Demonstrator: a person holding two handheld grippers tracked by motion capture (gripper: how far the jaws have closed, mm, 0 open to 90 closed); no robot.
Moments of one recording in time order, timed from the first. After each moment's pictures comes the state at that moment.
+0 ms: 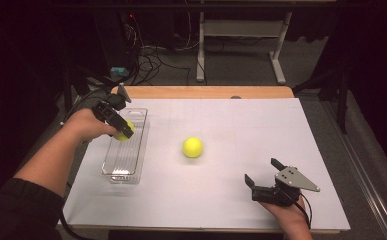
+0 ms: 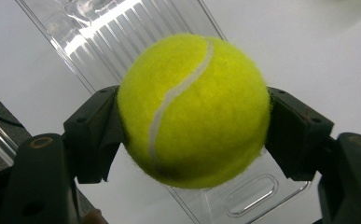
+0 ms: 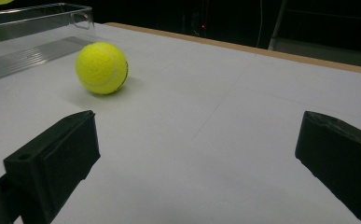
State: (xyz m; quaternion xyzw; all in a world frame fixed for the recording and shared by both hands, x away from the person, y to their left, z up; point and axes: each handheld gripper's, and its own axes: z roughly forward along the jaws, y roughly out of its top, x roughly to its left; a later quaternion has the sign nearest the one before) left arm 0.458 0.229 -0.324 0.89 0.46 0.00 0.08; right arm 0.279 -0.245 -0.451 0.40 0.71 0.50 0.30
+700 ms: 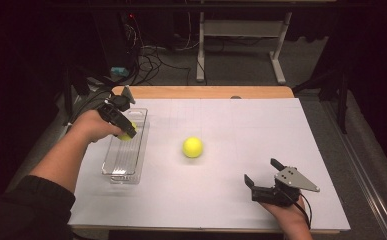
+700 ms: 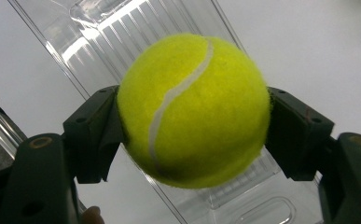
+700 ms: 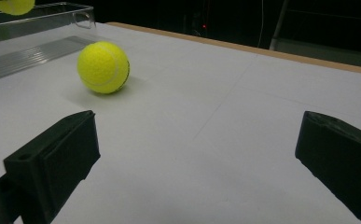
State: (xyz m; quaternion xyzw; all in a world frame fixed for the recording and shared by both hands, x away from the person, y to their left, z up) left arm 0.471 0.221 -0.342 0.88 0.47 0.01 0.06; right arm 0.279 -0.245 -0.451 0.39 0.71 0.50 0.30
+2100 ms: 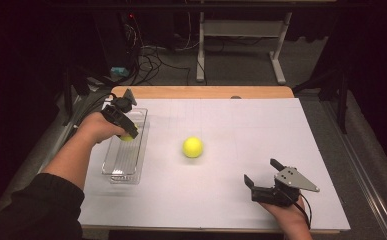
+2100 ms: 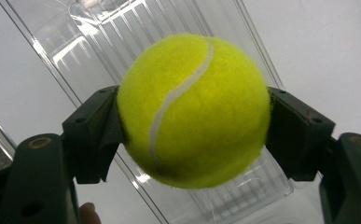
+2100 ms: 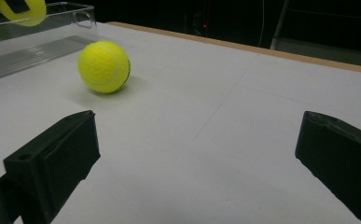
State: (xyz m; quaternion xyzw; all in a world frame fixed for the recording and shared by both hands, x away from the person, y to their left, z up) left arm 0.482 0.224 -0.360 0.87 0.49 0.01 0.06; right arm 0.278 -0.244 -0.452 0.40 0.71 0.50 0.30
